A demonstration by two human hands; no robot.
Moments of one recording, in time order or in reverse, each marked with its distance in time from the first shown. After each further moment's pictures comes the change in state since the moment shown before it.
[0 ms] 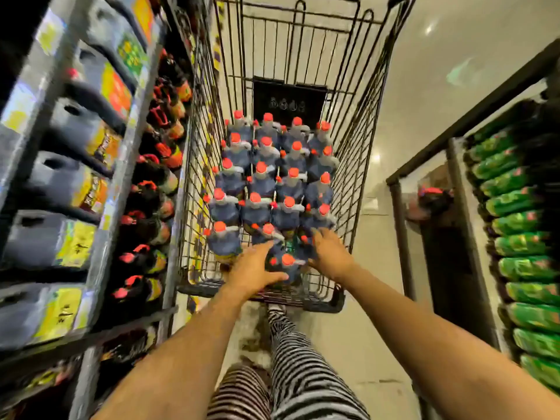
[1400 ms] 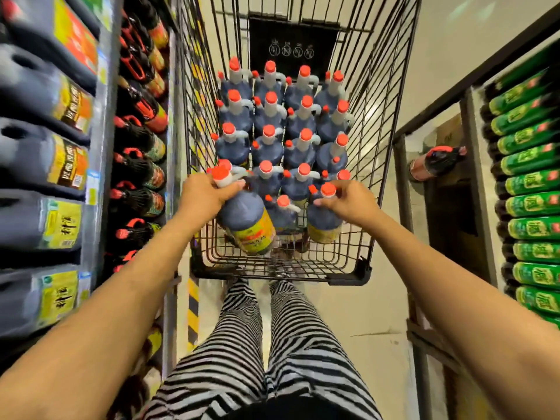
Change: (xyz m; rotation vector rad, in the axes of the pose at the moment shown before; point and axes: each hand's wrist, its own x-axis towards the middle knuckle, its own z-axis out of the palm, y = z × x) left_hand 0.017 0.004 -0.129 -0.306 0.324 -0.126; right_hand 0.002 -0.010 -0.063 0.454 0.152 0.118
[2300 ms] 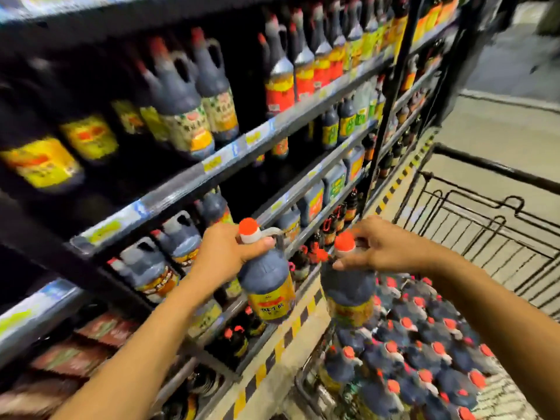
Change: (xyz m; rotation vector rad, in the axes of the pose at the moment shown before) left_hand -0.173 0.076 -0.264 0.007 0.745 -0.022; right_hand -0.065 -0.378 -0.131 -0.262 -0.499 -1.193
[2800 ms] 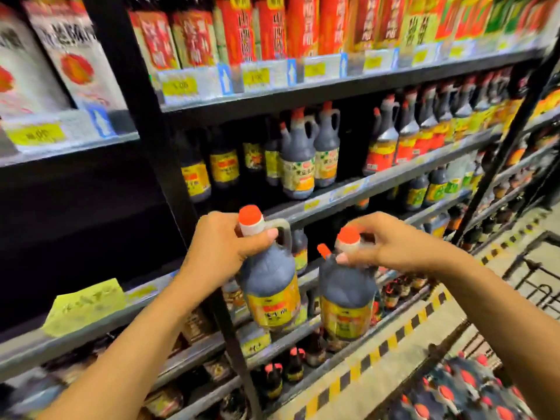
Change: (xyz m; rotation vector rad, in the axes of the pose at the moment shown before) left_hand -0.059 0.031 -0.153 0.075 0.439 0.096; right_hand 0.099 -0.123 -0.014 0.019 -0.079 -0.358
